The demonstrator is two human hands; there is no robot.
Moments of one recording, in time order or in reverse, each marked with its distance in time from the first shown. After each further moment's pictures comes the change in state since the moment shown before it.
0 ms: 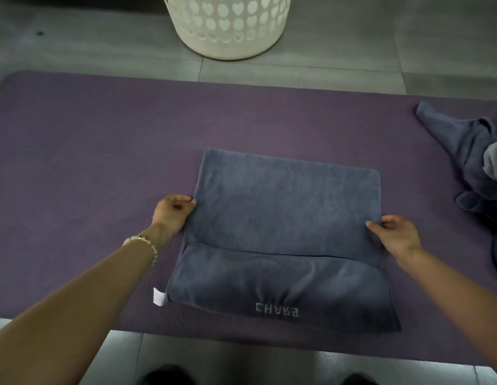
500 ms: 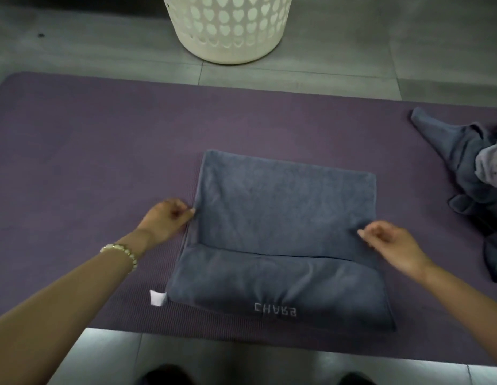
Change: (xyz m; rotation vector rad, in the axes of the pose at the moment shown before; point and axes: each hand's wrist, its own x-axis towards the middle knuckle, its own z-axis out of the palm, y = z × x) left_hand -0.019 0.008 -0.033 0.338 -0.271 0.132; right_hand -0.017 0.011 -0.021 -0.078 -0.311 -0.301
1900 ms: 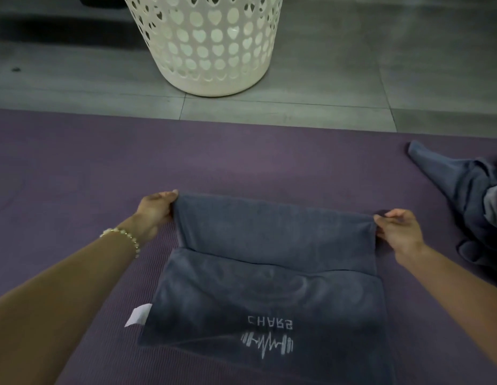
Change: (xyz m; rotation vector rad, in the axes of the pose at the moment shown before) left_hand 0.124 0.072 -0.009 -0.776 0.195 -0.194; right_hand 0.137 -0.029 -0.023 0.481 0.467 0.256
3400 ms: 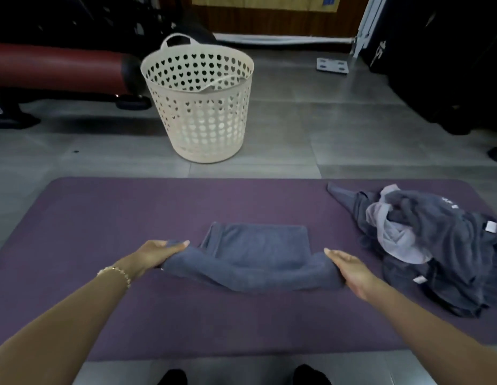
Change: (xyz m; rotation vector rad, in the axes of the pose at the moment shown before) left_hand -0.256 0.060 -0.100 0.457 -0.312 0.084; right_hand -0.242 -0.070 -0.147 0.001 -0.395 0.043
